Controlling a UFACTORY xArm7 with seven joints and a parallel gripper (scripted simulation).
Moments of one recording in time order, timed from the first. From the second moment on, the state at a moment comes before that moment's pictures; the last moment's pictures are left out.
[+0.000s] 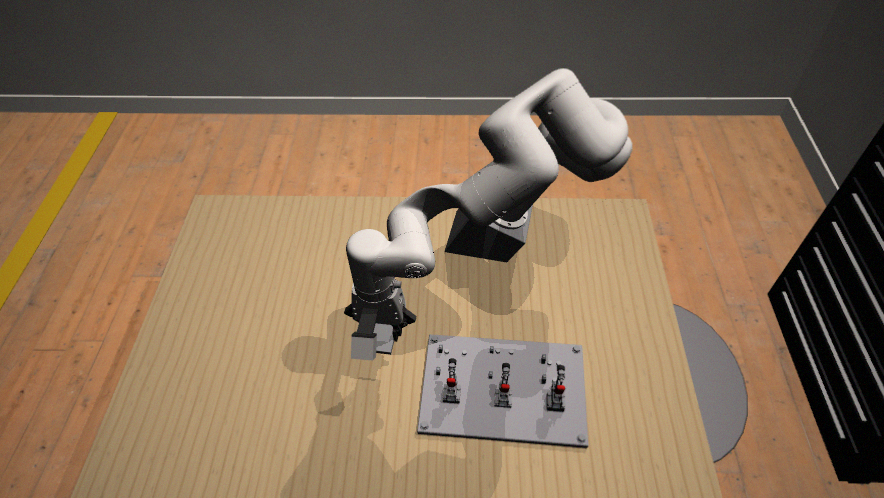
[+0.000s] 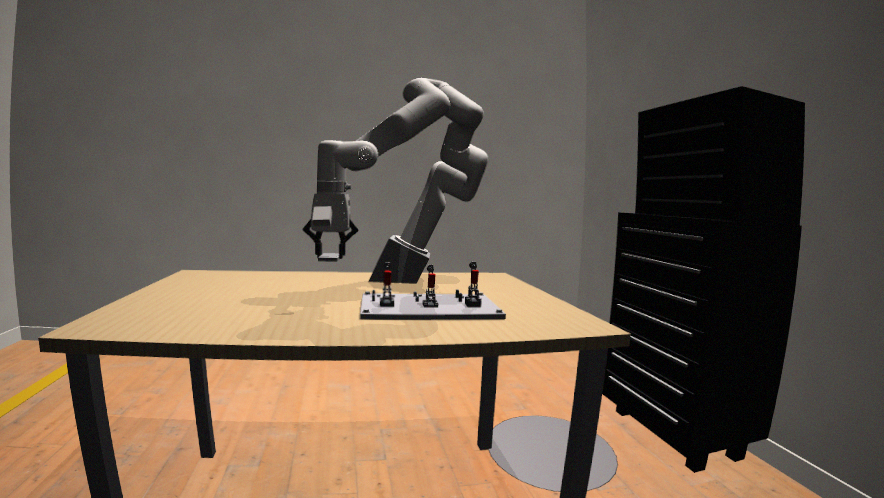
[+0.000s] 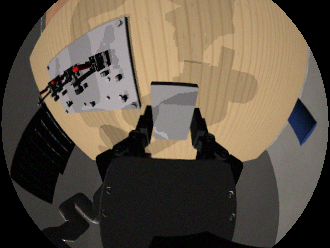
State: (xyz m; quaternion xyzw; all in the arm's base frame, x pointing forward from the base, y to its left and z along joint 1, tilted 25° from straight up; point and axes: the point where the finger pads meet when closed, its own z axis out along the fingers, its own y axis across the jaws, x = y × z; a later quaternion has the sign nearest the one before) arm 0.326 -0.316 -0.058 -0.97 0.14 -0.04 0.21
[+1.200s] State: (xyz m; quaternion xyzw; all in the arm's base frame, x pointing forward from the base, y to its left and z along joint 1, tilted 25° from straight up) arm 0.321 -0.311 -0.068 -0.97 0.11 -0.05 0.21
